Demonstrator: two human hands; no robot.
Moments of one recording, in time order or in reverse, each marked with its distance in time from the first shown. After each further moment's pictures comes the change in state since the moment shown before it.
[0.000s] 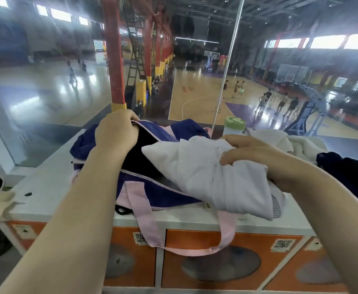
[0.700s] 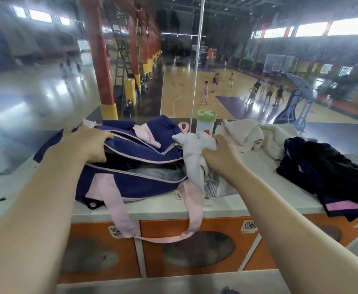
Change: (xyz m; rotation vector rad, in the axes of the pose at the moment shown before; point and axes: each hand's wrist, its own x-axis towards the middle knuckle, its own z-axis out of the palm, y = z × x) left_hand -0.016 0.021 -0.019 0.594 -0.613 0.078; right_hand 0.022 0.069 -0.011 -0.271 0.599 0.049
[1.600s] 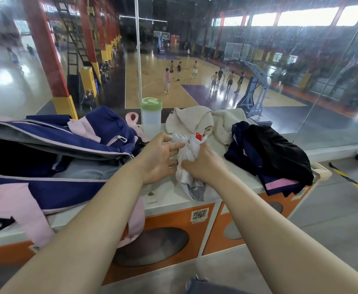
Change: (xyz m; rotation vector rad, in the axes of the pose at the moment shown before) left_hand 0.006 0.271 0.052 -1.864 -0.830 0.256; right_hand 0.000 0.097 -0.051 -0.281 -0.095 0.294
